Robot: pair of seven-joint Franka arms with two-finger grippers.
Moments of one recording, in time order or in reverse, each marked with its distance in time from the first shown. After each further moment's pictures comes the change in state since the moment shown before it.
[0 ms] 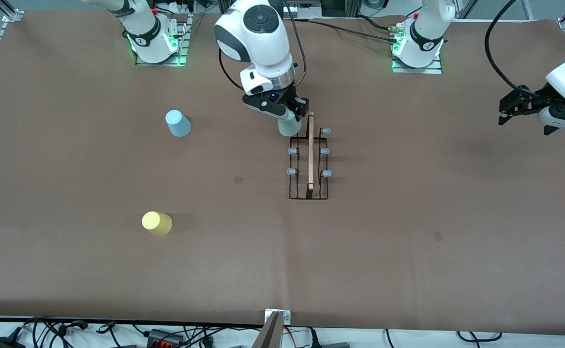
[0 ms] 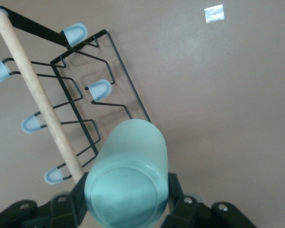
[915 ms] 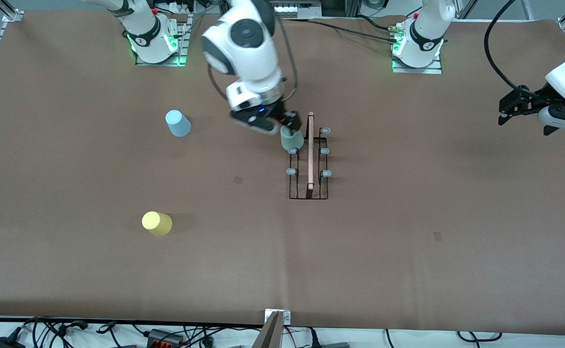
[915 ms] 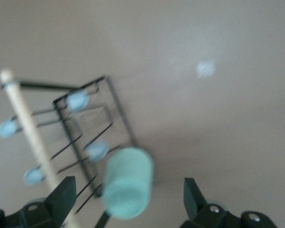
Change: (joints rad) left arm 0.000 0.001 -0.001 0.001 0.000 0.000 0.001; right arm -0.134 -0.025 -0.031 0.039 -0.020 -0.081 -0.242
